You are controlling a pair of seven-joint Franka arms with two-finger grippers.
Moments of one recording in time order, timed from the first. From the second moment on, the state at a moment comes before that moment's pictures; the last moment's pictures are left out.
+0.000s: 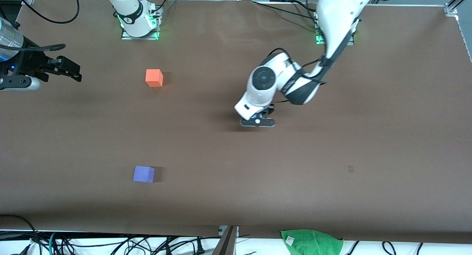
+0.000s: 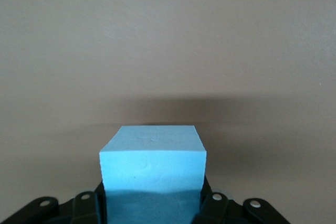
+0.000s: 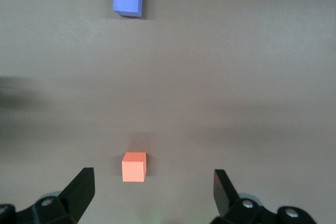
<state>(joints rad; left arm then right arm) -0.41 0.73 -0.37 -1.58 0.22 2.24 -0.87 0.13 0.07 -0.05 -1.51 -0.01 1.51 0.06</state>
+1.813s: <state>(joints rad) 0.10 0.22 -0.30 -1.47 0.13 1.57 -0.26 0.62 0.52 -0.02 -1.51 0.08 2.02 0.61</state>
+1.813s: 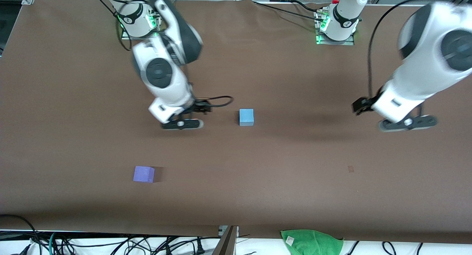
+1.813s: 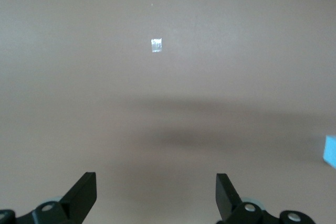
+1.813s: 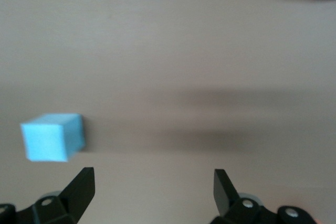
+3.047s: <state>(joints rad) 0.01 0.02 0.00 -1.59 0.02 1.55 0.06 0.87 0.84 -0.02 -1.42 -0.08 2.40 1.00</state>
